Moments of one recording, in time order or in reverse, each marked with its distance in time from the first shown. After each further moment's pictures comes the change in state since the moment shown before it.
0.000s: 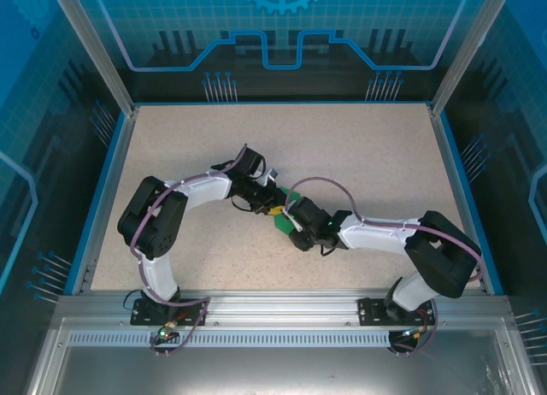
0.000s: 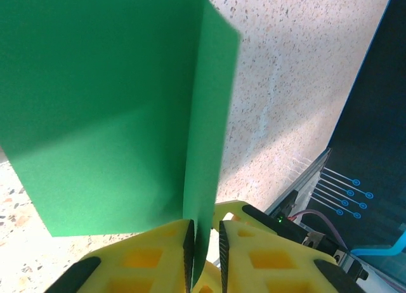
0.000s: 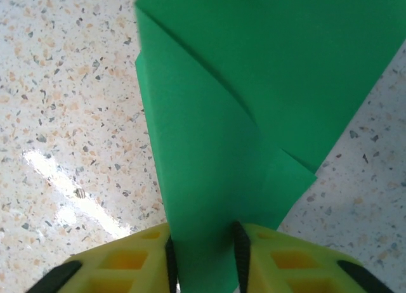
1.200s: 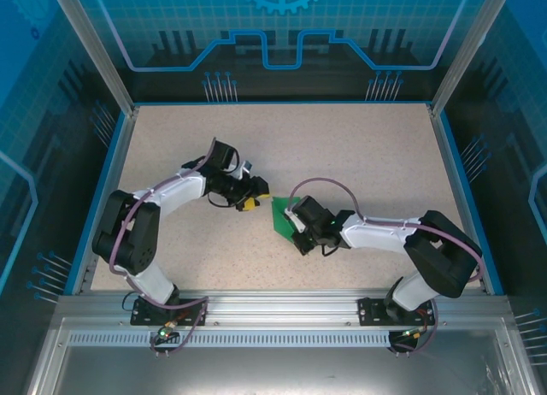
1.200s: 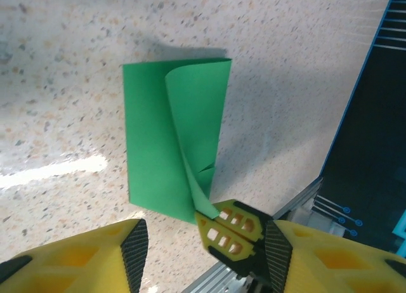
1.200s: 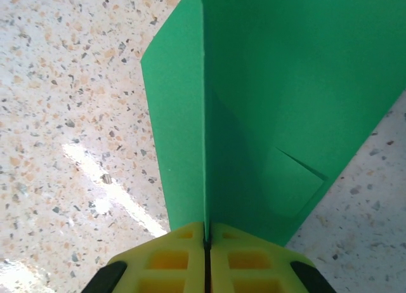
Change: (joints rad) left arm 0.152 -0.182 -0.090 -0.106 -0.041 0.053; right arm -0.045 -0.001 -0.028 0.028 -0.152 0.016
